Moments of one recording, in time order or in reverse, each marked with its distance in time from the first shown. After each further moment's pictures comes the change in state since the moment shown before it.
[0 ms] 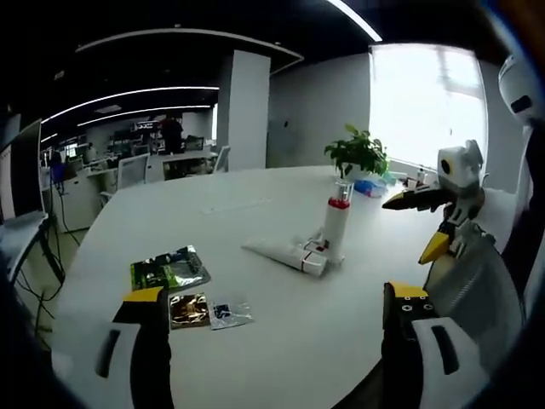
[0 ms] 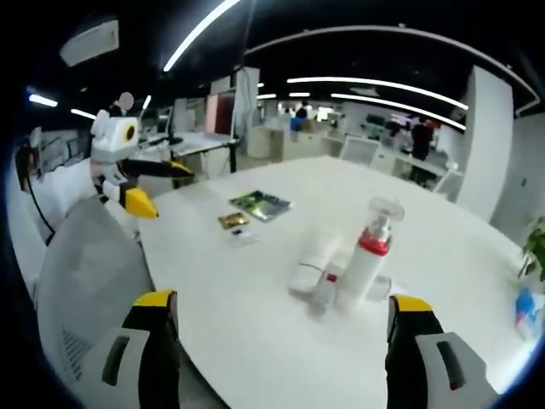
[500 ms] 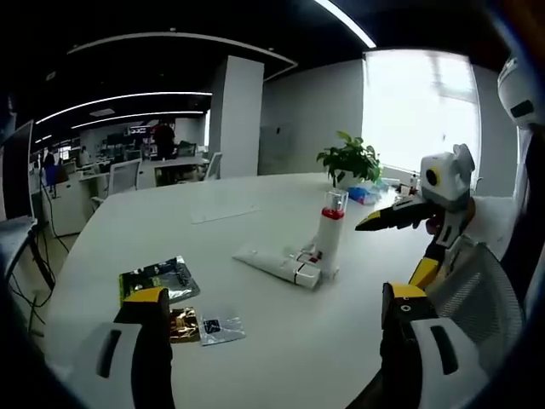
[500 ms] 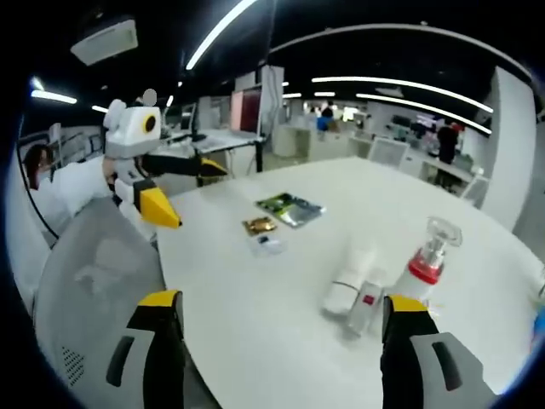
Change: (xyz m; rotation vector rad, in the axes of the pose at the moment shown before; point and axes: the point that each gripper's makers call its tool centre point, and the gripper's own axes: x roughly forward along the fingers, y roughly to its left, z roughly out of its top) left arm 0.013 -0.007 0.009 -0.001 -0.034 -0.054; right arm 0.044 0.028 0.010 -0.027 0.021 0.135
